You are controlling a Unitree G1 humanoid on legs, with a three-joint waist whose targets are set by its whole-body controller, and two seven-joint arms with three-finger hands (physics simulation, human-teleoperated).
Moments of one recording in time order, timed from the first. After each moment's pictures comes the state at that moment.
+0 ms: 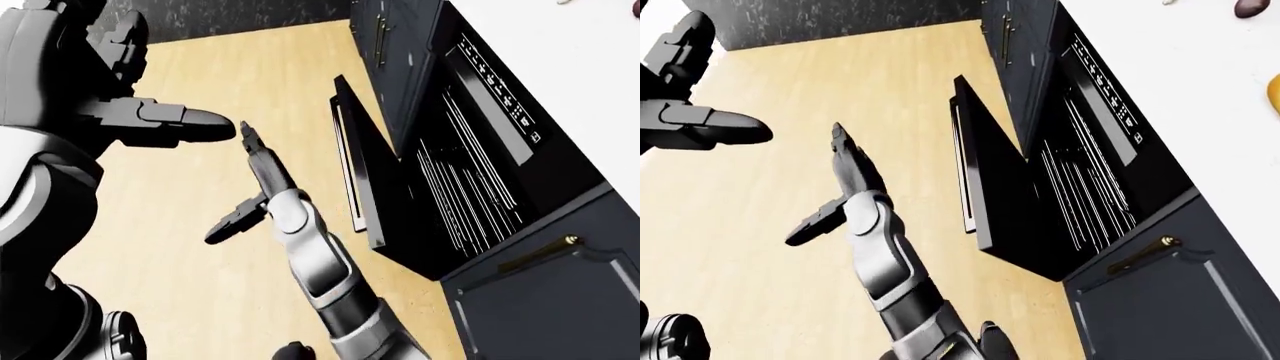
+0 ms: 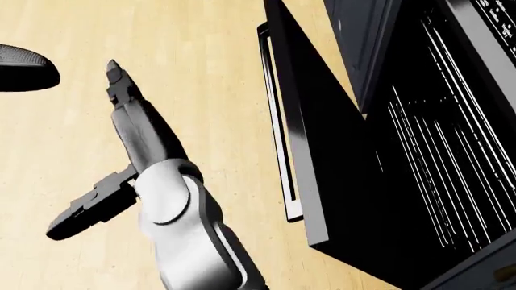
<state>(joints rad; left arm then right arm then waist) -0.78 0.59 0.39 -0.70 -0.75 1.19 0.29 -0.78 0.45 0.24 0.36 -0.45 0.53 -0.01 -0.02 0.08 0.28</state>
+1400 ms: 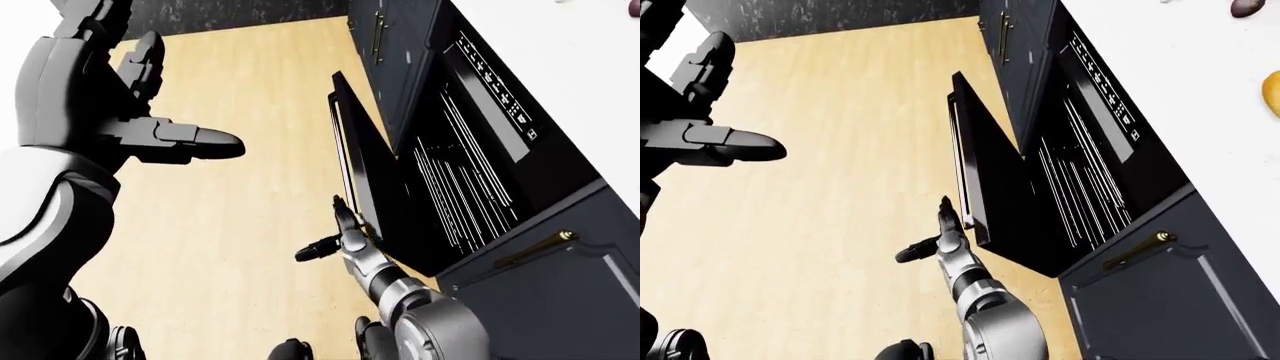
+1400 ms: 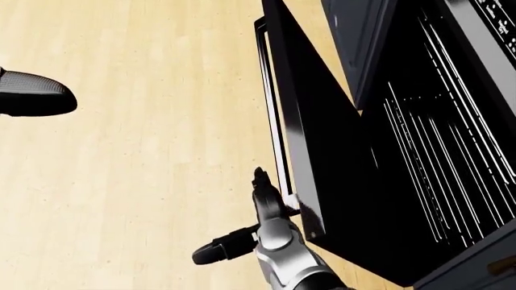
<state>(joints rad) -0.70 0.57 0.37 -0.72 -0.77 1.13 0.30 -0.91 0.18 -0.12 1.39 -0.26 0.04 -0.20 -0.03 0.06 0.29</state>
